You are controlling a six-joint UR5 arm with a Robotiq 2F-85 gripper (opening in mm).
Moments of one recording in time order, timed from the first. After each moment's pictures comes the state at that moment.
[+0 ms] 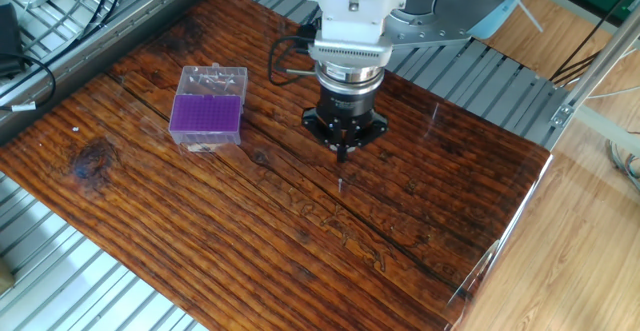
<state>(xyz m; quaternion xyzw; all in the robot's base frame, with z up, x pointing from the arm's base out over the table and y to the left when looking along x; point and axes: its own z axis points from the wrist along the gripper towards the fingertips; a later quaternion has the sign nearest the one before) 0.461 0.146 0.107 -0.28 0.95 0.04 0.09</state>
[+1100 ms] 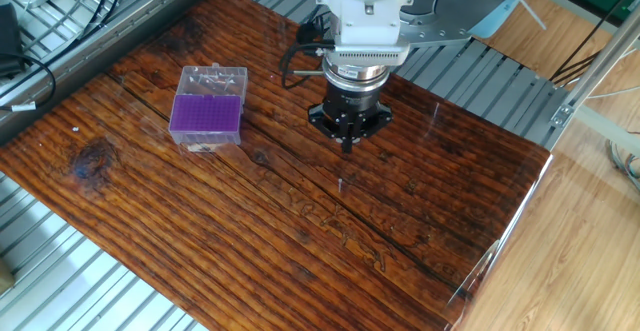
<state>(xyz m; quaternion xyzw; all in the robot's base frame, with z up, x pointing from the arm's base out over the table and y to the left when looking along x) 0.444 0.142 0.101 -0.33 0.94 0.03 0.07</state>
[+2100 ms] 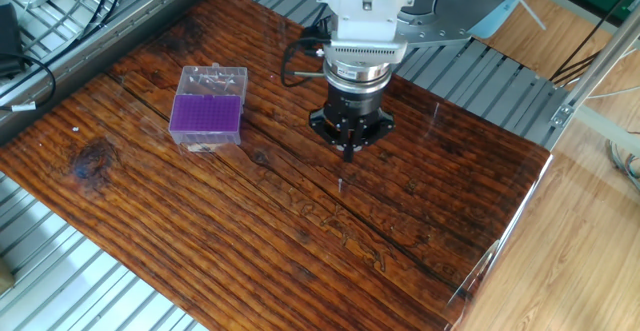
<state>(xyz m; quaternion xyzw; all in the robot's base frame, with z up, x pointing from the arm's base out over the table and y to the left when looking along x) 0.460 0.150 0.103 -0.31 0.95 0.03 0.10</state>
